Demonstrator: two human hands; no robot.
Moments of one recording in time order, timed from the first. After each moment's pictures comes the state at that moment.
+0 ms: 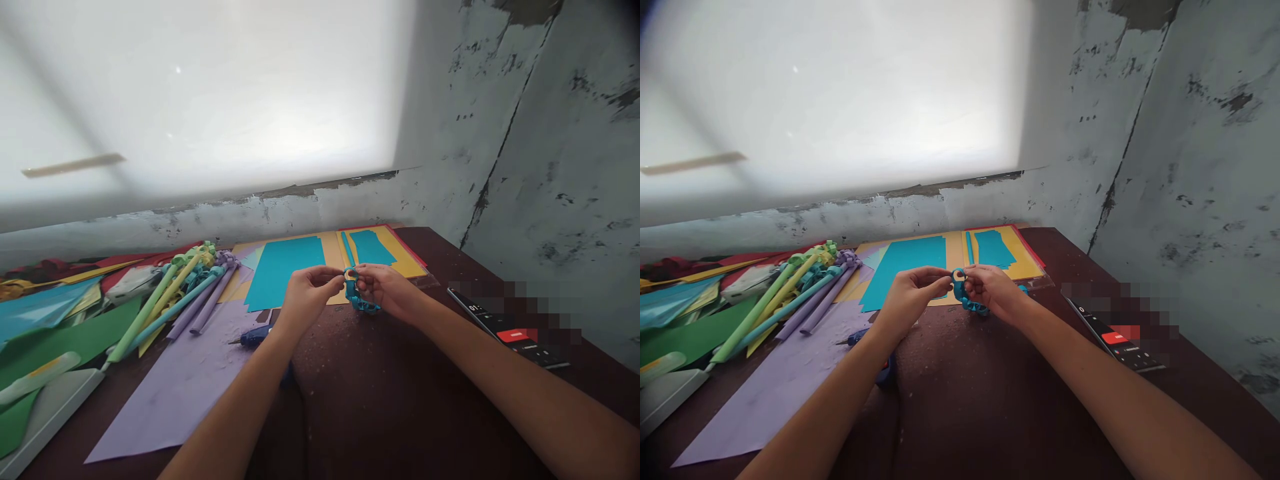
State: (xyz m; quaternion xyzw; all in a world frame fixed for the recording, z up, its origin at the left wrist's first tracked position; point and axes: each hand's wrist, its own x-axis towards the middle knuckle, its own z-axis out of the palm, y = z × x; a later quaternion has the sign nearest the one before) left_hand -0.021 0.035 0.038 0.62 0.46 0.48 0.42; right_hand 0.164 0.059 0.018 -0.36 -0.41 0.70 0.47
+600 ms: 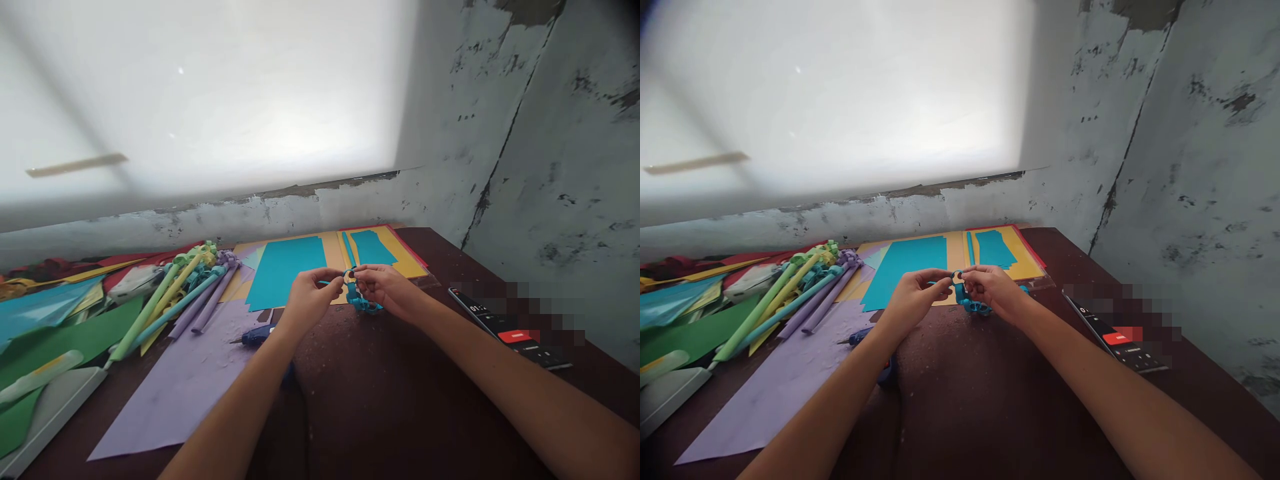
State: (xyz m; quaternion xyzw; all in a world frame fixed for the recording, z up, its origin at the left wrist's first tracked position) left_hand -0.020 0.037 0.036 0.63 0.50 0.45 0.40; right_hand 0.164 0.056 0.021 -0.35 -0.45 0.68 0.47
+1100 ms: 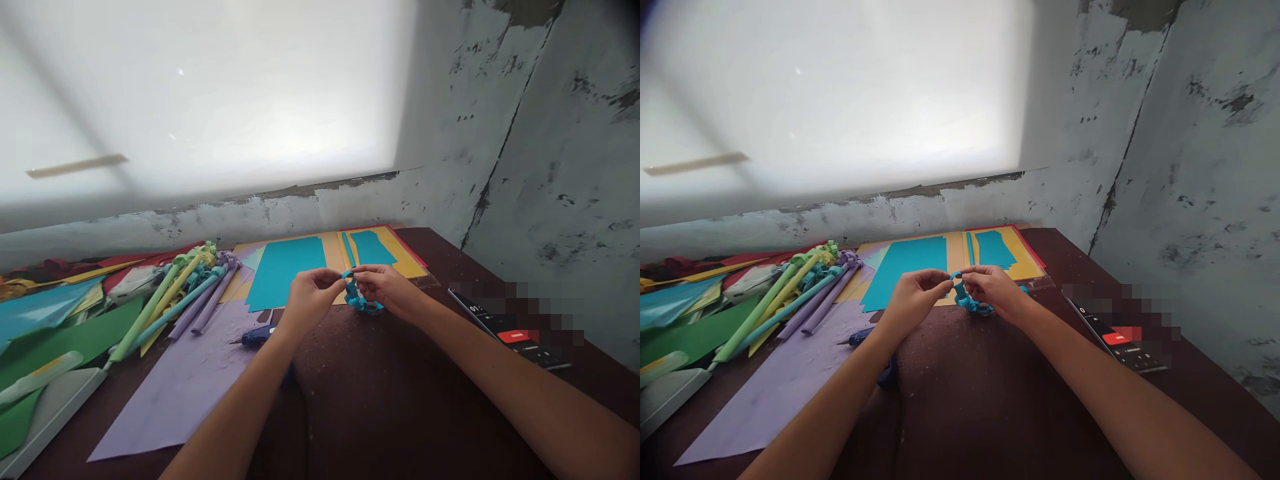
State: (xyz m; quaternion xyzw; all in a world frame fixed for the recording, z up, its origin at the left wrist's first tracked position) left_hand -0.020 0.035 0.035 0.67 0.49 0.46 0.33; right_hand 0.164 0.061 0.015 -0.36 -0.47 0.66 0.47
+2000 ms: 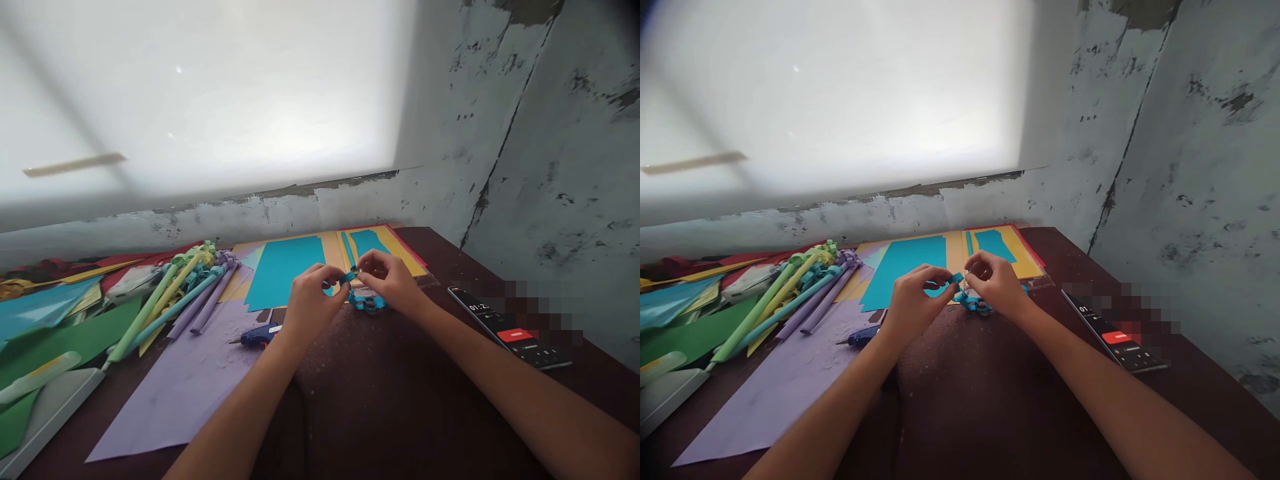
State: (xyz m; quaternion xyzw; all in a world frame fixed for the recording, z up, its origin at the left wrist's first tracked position) left_hand -0.015 0.030 0.031 0.75 0.47 0.45 0.09; right_hand 0.172 0.054 0.022 -0.39 -0.67 0.36 0.52
